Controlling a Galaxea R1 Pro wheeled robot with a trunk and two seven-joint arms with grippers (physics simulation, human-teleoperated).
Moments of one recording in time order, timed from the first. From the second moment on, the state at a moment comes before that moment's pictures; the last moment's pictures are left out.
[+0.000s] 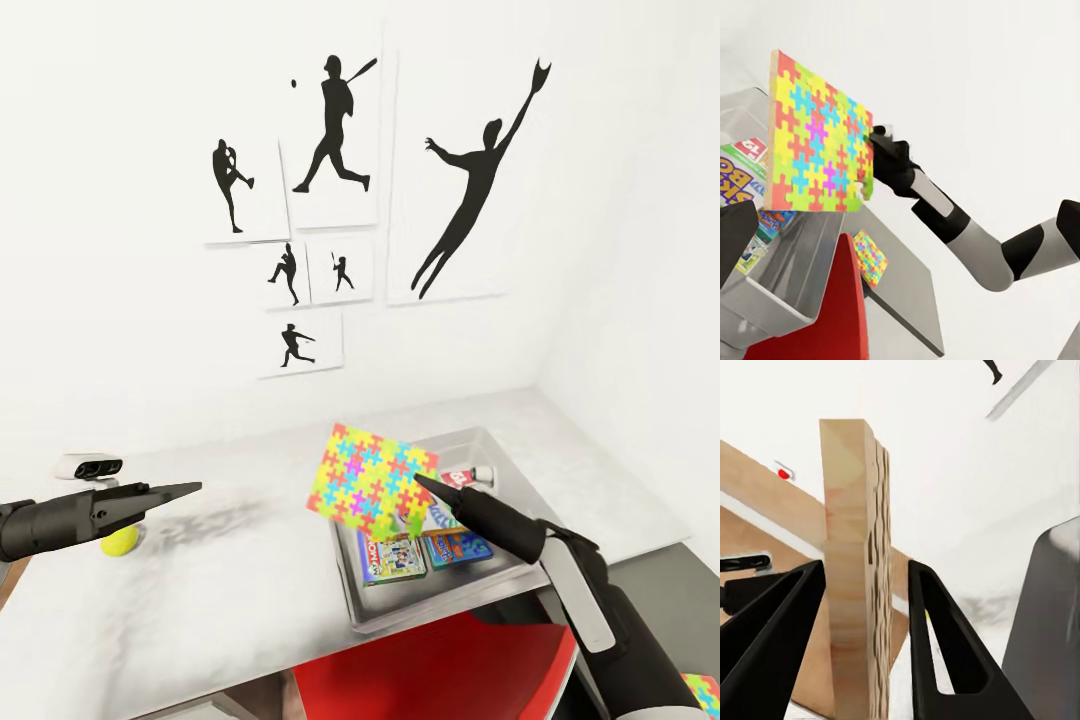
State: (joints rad) left arm -0.40 0.45 0.25 -1.47 0.44 1.02 -1.57; right arm -0.41 -0.12 0.01 -1.30 -0.76 0.68 0.89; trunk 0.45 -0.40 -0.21
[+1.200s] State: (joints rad) left arm -0.40 0.45 0.25 -1.46 0.44 1.02 -1.57; right arm -0.69 -0.28 -0.02 -1.03 -0.75 1.04 0.61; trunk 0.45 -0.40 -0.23
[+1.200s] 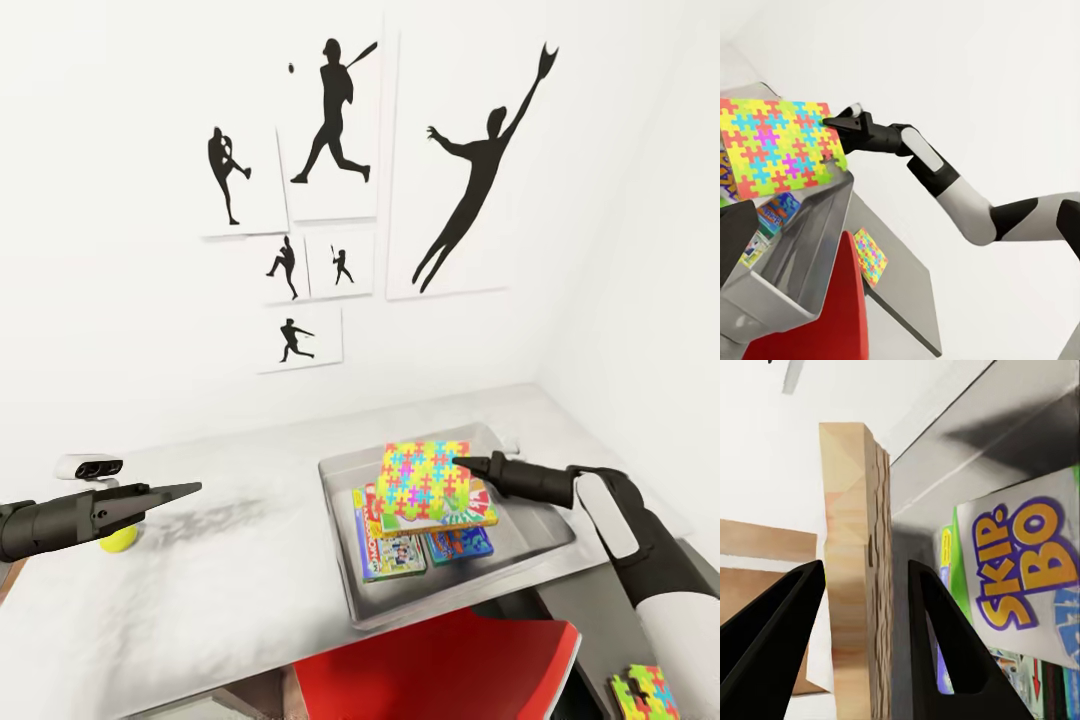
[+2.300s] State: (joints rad) left arm -0.40 0.45 0.25 -1.46 0.44 1.02 -1.57; right arm -0.72 -0.28 -0.02 -0.94 -0.75 1.04 0.58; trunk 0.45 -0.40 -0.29
